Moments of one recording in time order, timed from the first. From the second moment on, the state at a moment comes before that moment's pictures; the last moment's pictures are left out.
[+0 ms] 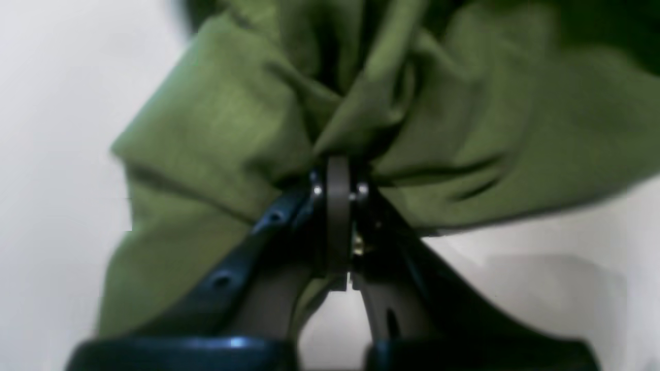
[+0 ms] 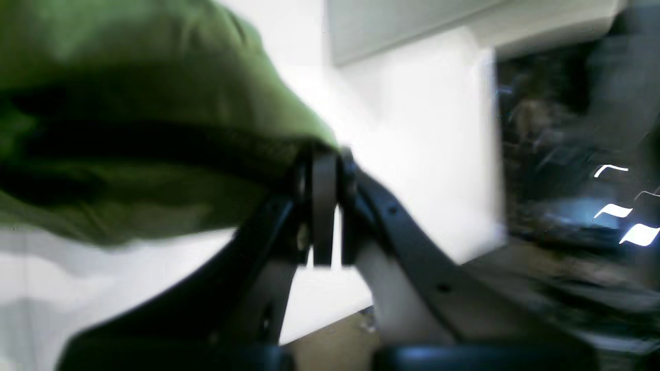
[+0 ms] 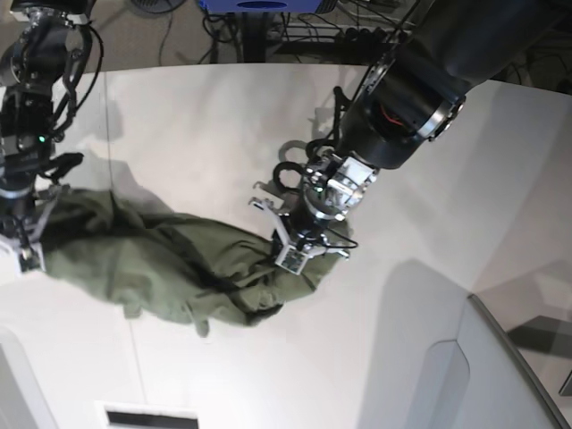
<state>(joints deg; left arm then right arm) -27.2 1.5 36.9 10.2 -9.5 -2.0 -27.3 -10.3 5.4 15.3 113.5 -34.3 17.3 -48.8</state>
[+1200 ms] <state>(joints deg) 2.4 -17.0 7.8 69.9 -8.8 -0.9 1.7 -12.1 -1.1 15.8 111.0 -17.8 38.0 -52.7</state>
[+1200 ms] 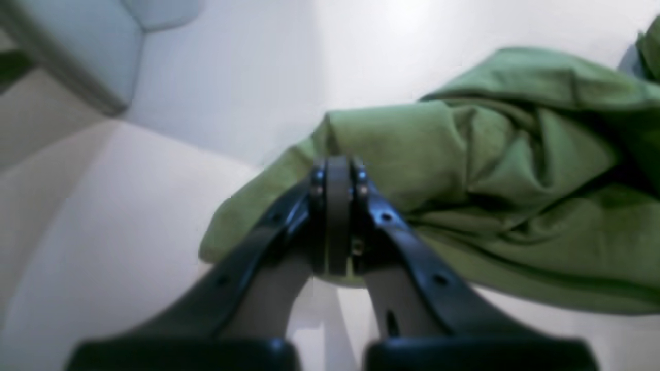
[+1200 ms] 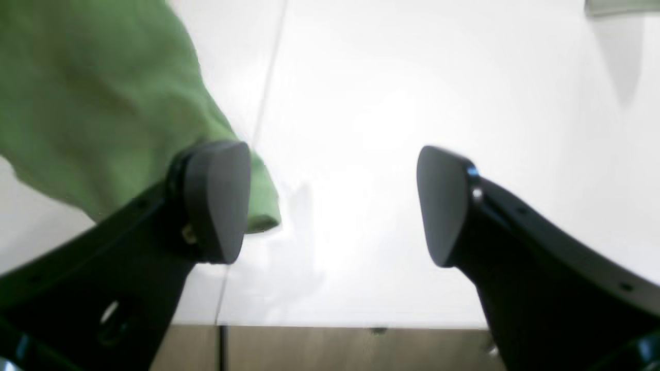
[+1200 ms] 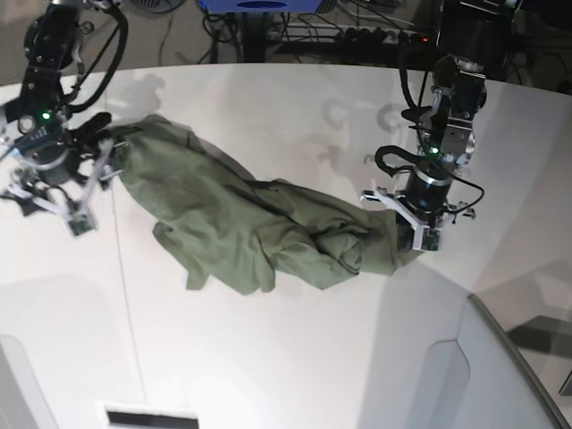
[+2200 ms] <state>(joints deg) 6.2 -17.9 5.7 69.0 -8.8 -1.6 2.3 5.3 -3.7 10.1 78.8 -8.9 40.2 -54.5</state>
